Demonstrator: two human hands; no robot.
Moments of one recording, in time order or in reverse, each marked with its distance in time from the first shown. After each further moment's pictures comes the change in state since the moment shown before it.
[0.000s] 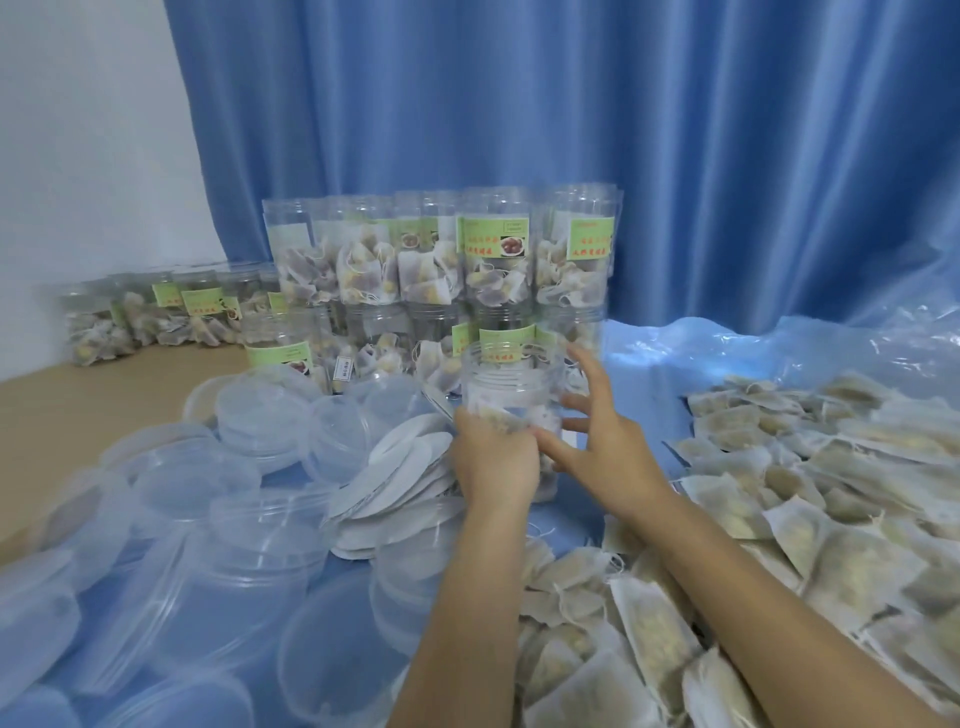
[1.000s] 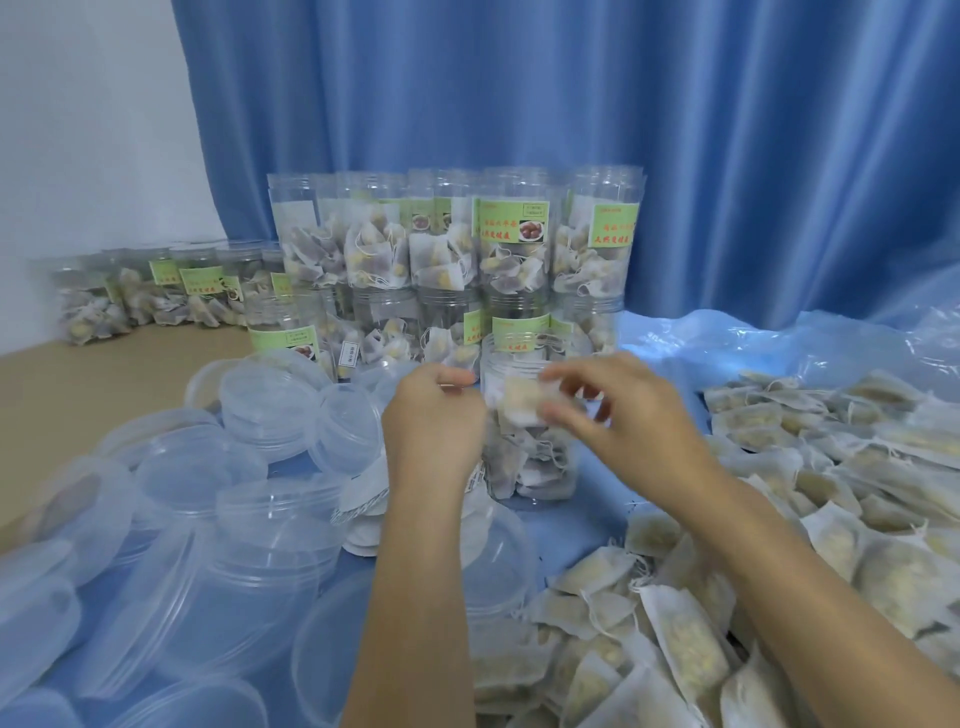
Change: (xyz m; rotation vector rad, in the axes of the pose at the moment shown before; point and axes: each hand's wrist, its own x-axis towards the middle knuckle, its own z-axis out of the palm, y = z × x) left_hand 0.014 0.022 -0.065 0.054 0.020 0.169; right_hand 0.007 -0.049 -0.016 -0.332 -0.040 -0.206
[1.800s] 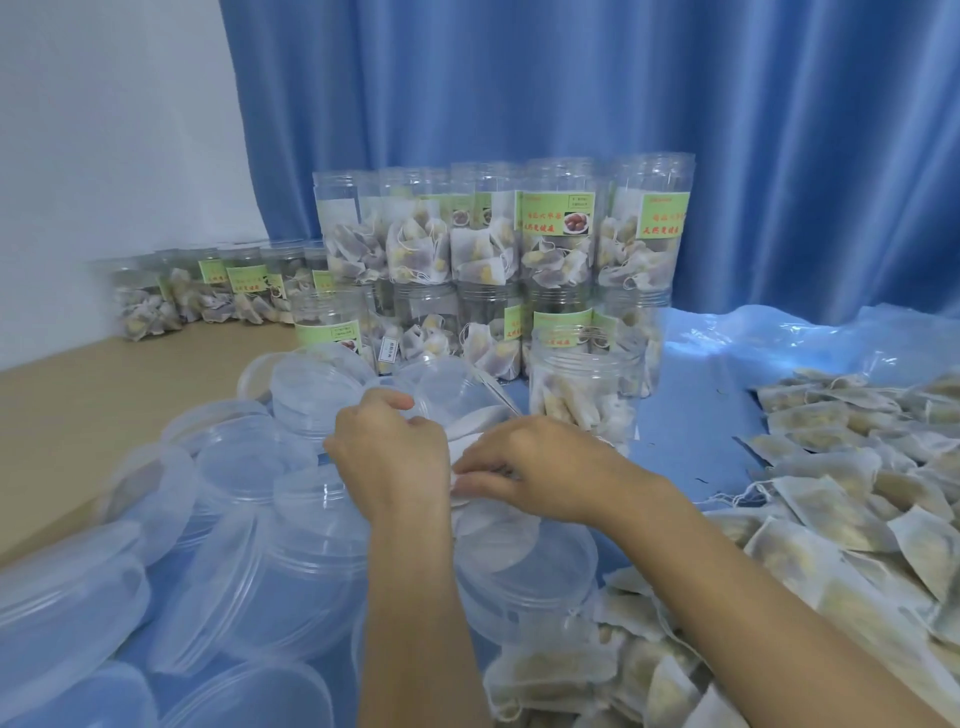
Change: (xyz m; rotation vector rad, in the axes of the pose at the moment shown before) left_hand 0.011 -0.038 -0.043 0.386 0.407 -0.036; right_hand 0.016 -0.045 0.076 -0.187 -0.550 -0.267
